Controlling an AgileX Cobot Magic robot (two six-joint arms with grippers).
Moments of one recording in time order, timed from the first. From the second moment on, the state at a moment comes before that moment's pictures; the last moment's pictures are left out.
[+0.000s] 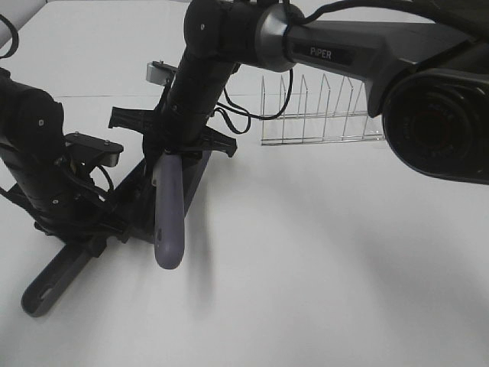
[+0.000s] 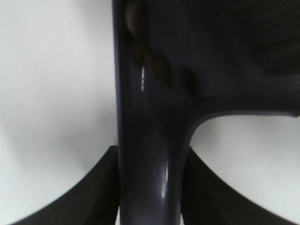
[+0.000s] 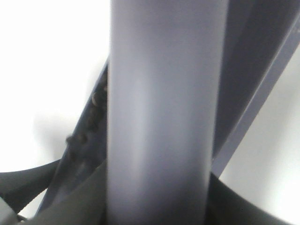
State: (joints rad) left arm -0.39 2.00 -1.01 0.01 0.63 -0.04; right arm 0.61 2.52 -2.16 0.37 1.03 0.41
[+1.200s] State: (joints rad) left arm -0.39 2.00 -1.01 0.01 0.63 -0.04; right arm 0.57 2.43 -2.38 0.10 1.23 0.27
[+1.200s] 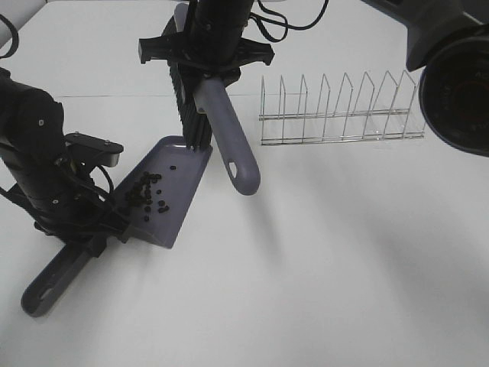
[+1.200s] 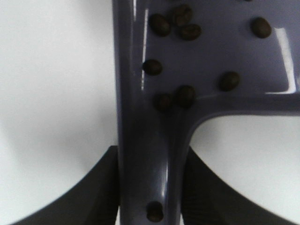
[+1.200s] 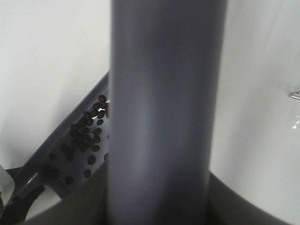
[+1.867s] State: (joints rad) left arm -0.39 2.00 -1.01 0.00 0.63 -0.02; right arm 0.57 2.07 -1.88 -0.02 1.22 0.19
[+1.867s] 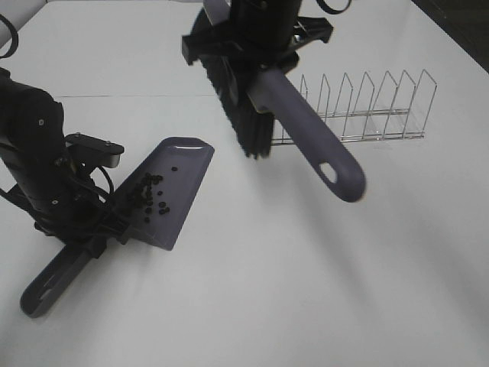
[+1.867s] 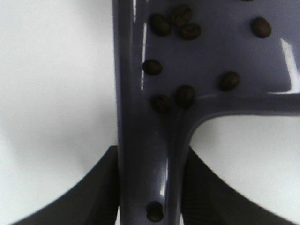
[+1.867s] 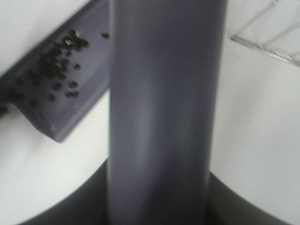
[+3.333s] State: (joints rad) left arm -0.39 2.00 -1.01 -0.06 0.69 -0.02; right arm 0.14 2.11 -1.41 -0.08 1.06 0.06
